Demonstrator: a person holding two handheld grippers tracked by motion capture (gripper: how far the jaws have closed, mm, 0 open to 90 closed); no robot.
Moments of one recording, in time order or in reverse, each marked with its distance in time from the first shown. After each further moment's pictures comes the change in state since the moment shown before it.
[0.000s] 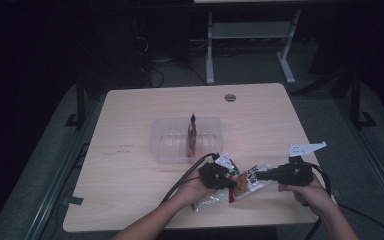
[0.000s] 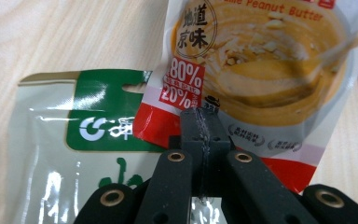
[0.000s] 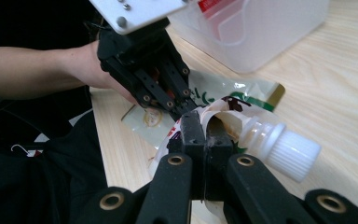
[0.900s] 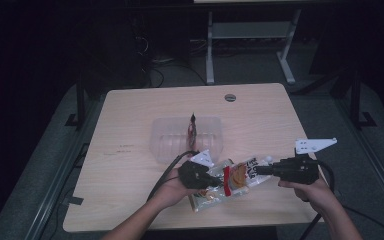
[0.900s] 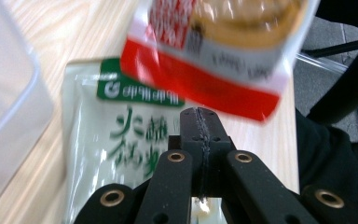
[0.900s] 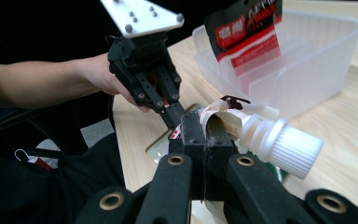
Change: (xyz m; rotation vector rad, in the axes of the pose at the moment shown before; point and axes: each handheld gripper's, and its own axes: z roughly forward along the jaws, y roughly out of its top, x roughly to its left) left arm -0.012 -0.019 -0.075 -0.056 0.001 0.000; right arm 0.030 0.026 -0.015 -0.109 0.043 -0.124
